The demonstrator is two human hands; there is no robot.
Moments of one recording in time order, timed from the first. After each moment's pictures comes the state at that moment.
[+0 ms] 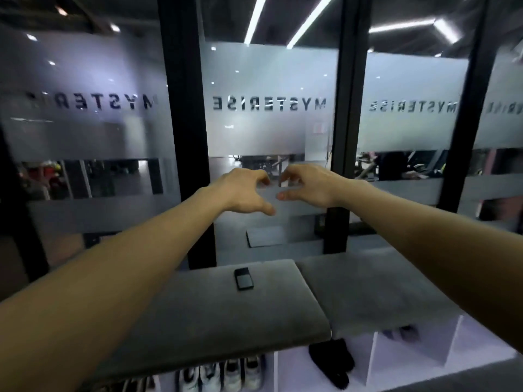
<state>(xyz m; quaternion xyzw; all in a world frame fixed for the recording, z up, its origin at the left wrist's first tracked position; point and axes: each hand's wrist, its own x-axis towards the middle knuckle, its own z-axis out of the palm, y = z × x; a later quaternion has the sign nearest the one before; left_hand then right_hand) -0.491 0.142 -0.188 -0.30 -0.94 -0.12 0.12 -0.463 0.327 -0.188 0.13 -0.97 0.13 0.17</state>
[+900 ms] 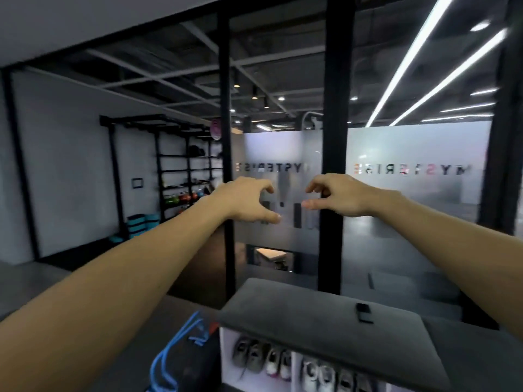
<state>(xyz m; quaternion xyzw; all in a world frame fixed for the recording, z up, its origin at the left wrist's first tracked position) -0.067 -0.129 0.030 -0.05 -0.98 -0.01 0.18 -0.141 0.091 0.034 0.38 -0.90 0.16 0.16</state>
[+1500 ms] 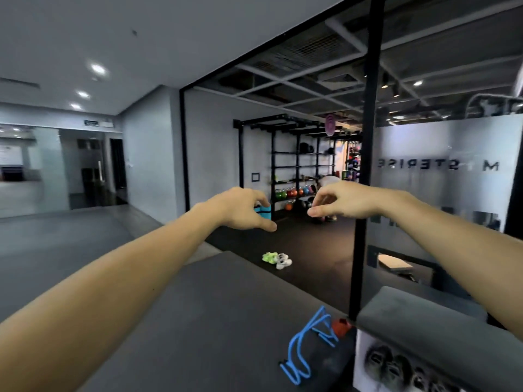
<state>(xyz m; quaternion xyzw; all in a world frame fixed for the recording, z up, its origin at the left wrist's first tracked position) 0.187 -0.518 0.001 0.17 -0.98 -0.03 0.13 0.017 -0.338 0.016 0.55 -0.82 0.18 0.01</state>
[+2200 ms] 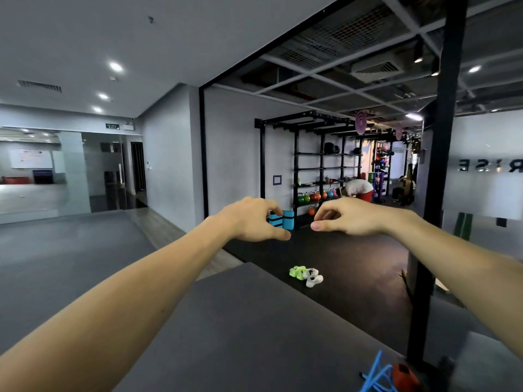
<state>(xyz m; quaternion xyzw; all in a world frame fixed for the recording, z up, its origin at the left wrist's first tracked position) 0.043 -0.854 -0.012 0.19 -0.97 -0.06 0.14 -0.140 -0.703 -0.011 0.58 -0.79 0.17 0.00</state>
